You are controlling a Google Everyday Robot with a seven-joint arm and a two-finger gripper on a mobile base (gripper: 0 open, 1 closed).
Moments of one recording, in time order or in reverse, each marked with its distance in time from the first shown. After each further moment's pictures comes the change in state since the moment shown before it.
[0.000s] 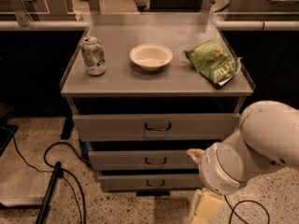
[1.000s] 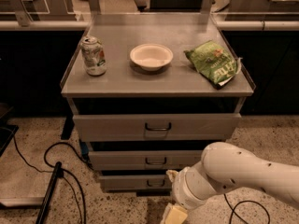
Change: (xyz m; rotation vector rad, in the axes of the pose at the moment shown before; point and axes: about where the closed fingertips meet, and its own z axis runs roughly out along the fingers) arm 0.005 -0.006 0.141 -0.057 -0.099 0.094
